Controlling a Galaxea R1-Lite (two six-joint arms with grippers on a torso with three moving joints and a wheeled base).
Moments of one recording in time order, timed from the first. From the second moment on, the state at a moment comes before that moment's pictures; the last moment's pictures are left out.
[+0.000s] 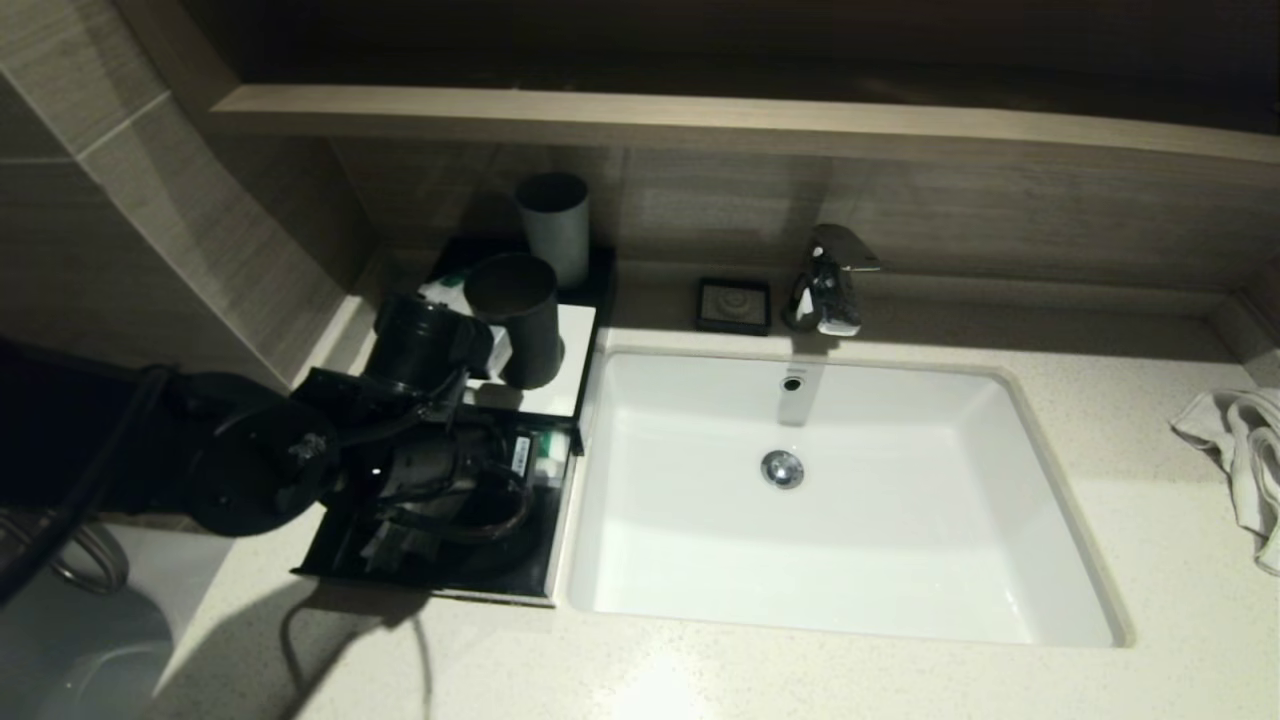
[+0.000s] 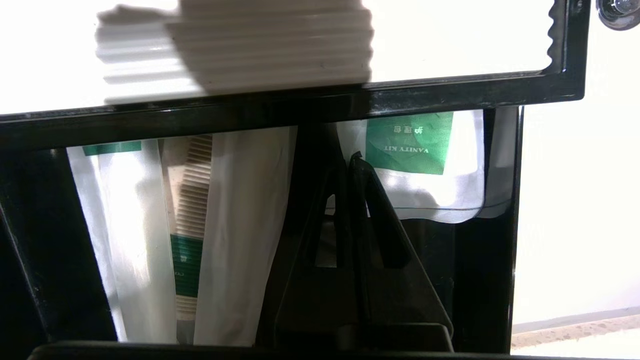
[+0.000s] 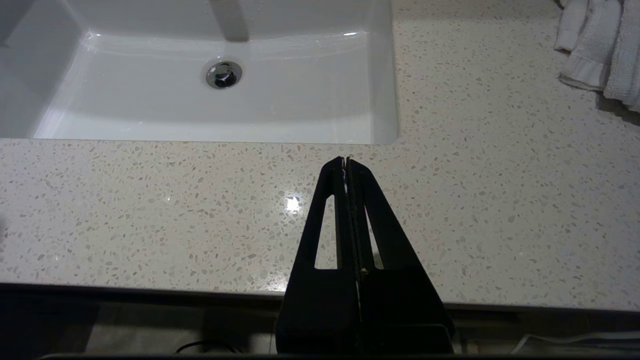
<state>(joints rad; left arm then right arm) -0.51 1.77 -1.06 -0.08 0.17 -0.16 0.00 0.00 0.00 0.00 -0.01 0.04</state>
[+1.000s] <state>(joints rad) -0.49 1.73 -1.05 -0.11 0.18 -0.15 0.00 0.00 0.00 0.00 -0.01 0.04</state>
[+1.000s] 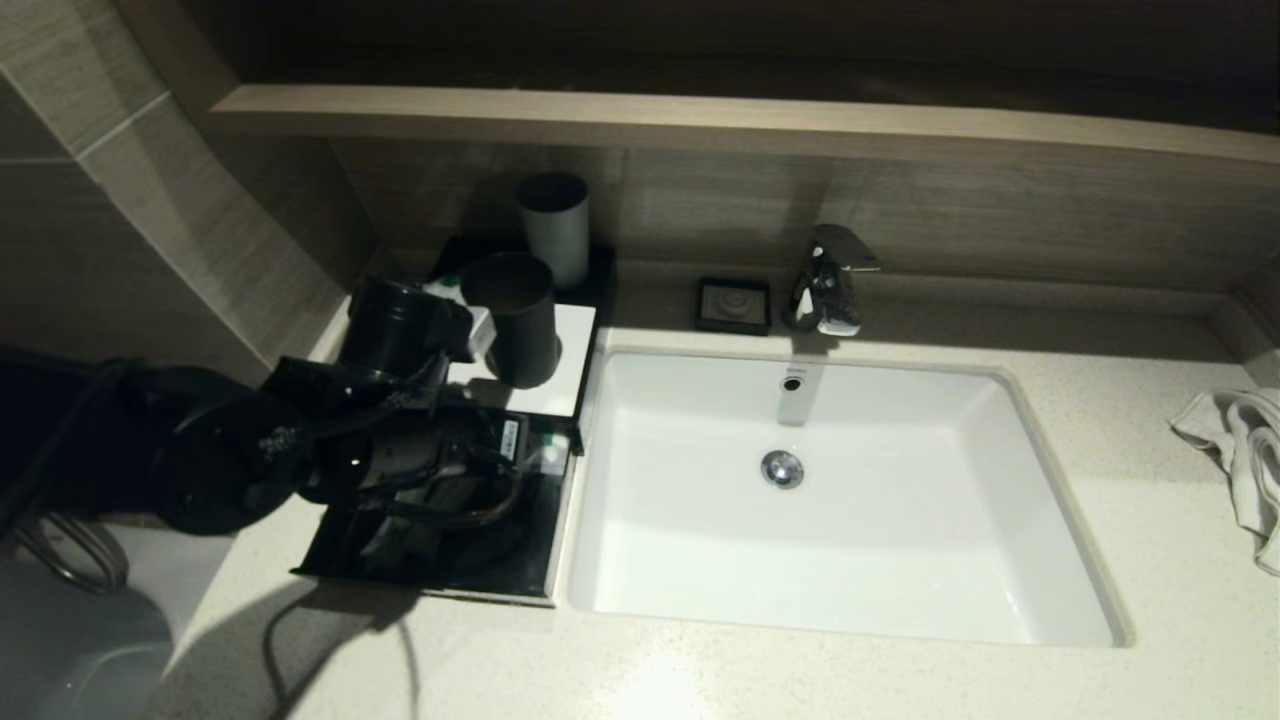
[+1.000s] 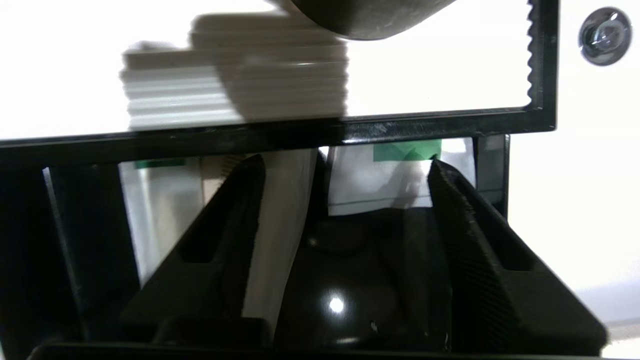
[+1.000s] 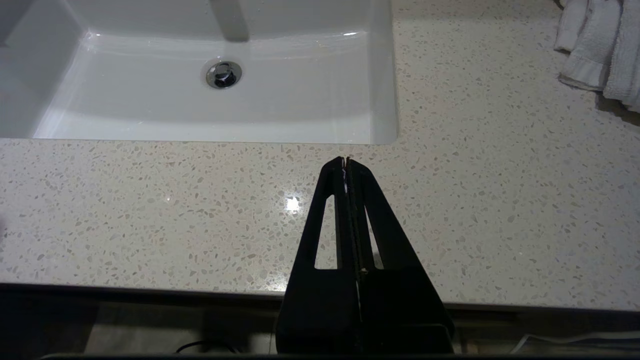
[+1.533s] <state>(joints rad) -0.49 1.54 -0.96 -0.11 0.21 -0.15 0.00 0.00 0.00 0.00 -0.01 0.04</state>
